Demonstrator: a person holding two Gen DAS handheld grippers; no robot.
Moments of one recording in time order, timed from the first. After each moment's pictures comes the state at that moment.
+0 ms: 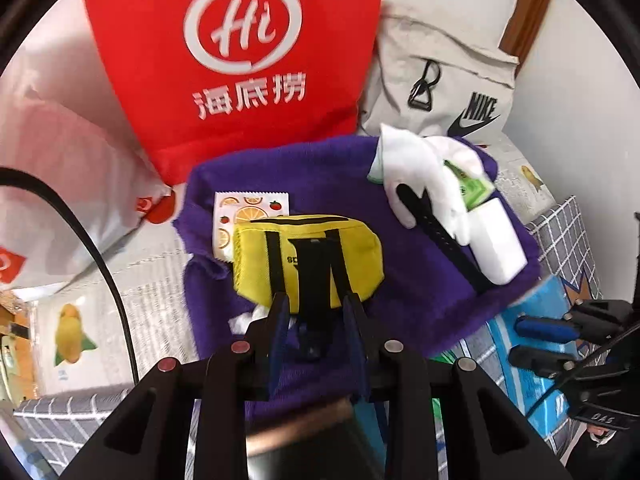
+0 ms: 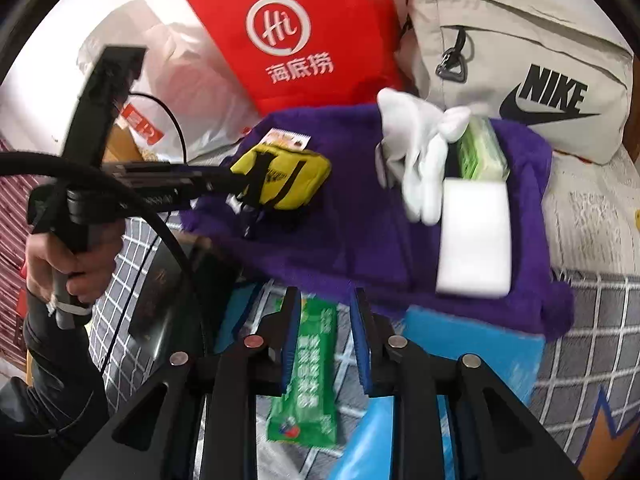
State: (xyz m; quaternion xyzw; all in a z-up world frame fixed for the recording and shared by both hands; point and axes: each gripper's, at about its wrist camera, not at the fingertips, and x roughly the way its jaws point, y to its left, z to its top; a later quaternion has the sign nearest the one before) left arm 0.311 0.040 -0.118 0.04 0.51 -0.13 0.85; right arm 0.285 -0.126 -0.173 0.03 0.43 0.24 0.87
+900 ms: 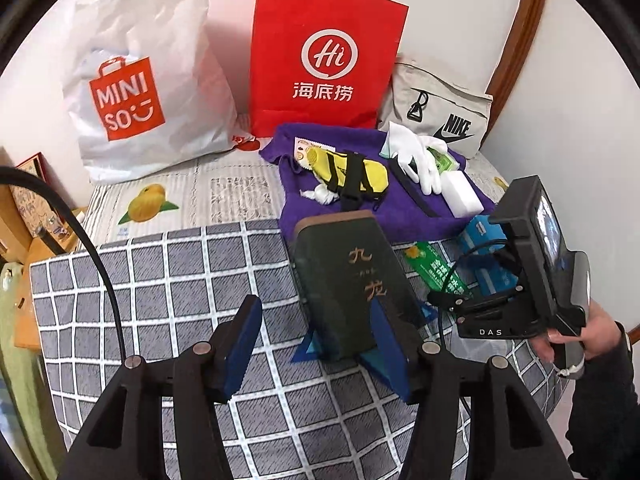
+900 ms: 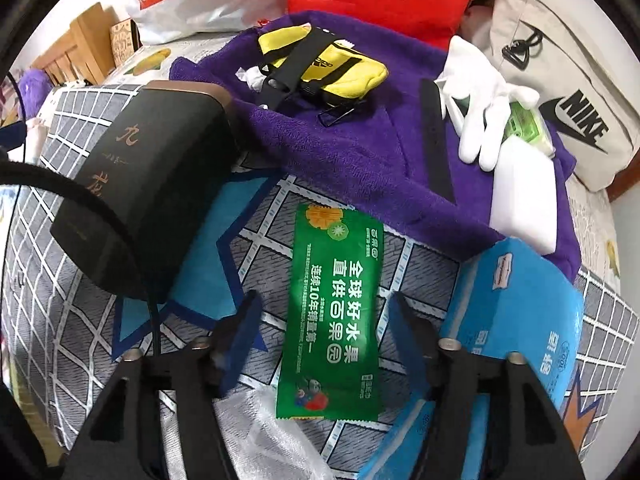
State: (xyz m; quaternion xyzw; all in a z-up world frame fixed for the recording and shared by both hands) left arm 0.137 0.132 -0.100 -0.03 0.44 -0.10 0.89; right arm 0.261 -0.043 -0.231 -0.17 0.48 0.15 0.85
